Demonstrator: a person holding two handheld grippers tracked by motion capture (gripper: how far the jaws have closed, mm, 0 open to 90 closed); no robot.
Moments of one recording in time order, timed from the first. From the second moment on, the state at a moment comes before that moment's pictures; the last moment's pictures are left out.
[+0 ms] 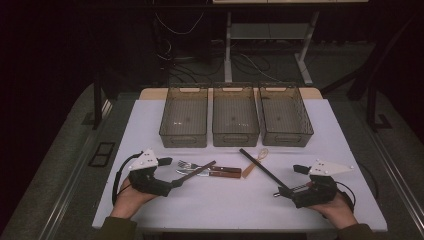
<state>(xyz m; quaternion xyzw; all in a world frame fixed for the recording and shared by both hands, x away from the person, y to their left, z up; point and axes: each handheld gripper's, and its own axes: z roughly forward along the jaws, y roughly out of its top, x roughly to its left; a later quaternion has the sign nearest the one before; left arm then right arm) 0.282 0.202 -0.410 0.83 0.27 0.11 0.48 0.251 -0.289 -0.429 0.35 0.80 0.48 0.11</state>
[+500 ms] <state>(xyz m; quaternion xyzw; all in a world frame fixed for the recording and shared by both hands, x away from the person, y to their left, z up) 0.286 0.224 -0.412 0.83 0.28 0.11 0.47 0.251 -0.289 -0.429 0.35 0.80 0.48 0.11</state>
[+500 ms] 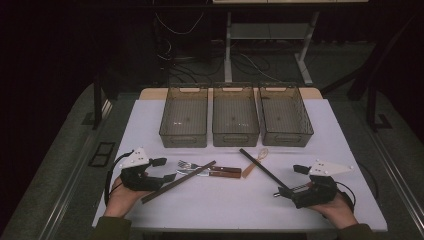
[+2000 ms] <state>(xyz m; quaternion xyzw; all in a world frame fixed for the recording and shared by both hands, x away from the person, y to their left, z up) 0.288 0.221 -0.432 0.88 0.26 0.08 0.40 0.251 -0.288 -0.430 0.34 0.80 0.48 0.11</state>
